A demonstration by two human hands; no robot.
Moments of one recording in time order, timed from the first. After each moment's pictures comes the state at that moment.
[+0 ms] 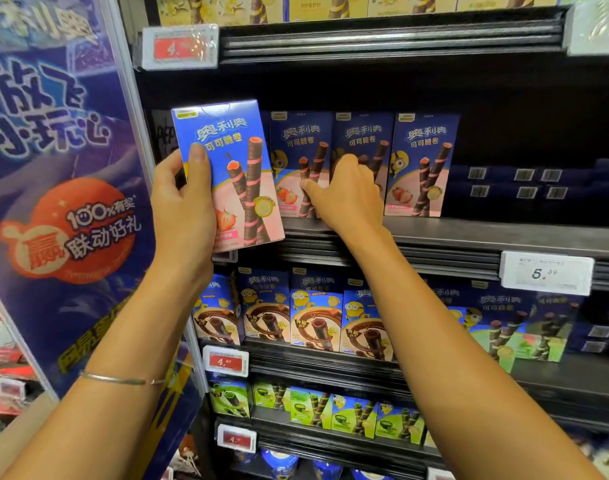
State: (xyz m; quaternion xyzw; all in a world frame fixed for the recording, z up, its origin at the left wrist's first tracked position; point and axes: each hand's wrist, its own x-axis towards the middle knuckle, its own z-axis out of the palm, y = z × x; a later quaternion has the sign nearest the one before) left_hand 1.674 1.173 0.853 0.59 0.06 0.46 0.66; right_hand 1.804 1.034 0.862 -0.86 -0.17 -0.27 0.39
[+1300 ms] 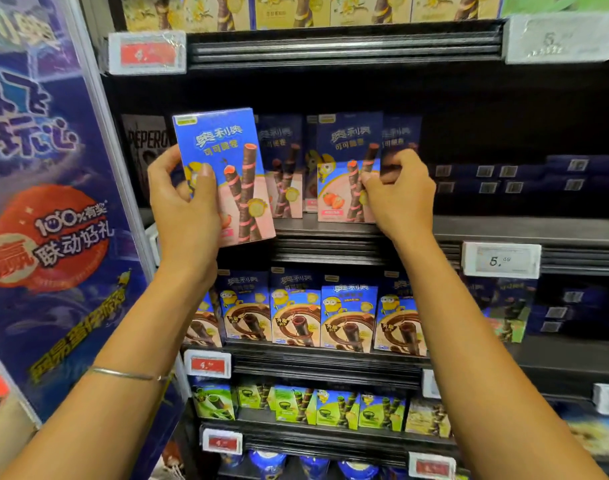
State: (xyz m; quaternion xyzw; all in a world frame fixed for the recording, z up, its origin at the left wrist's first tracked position) left_hand 1.697 1.159 0.843 0.59 0.02 0.51 0.63; right_hand 1.796 0.940 0.863 -0.77 -0.11 -0.33 0.53
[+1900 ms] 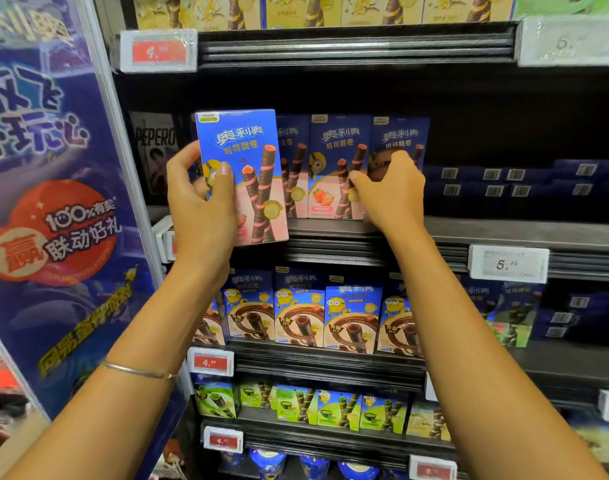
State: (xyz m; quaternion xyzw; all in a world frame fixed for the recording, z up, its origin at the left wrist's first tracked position) left_hand 1.693 1.148 0.844 0.61 0.01 0.50 0.61; right_hand 1.802 0.957 0.870 -0.82 -0.10 -0.32 0.46
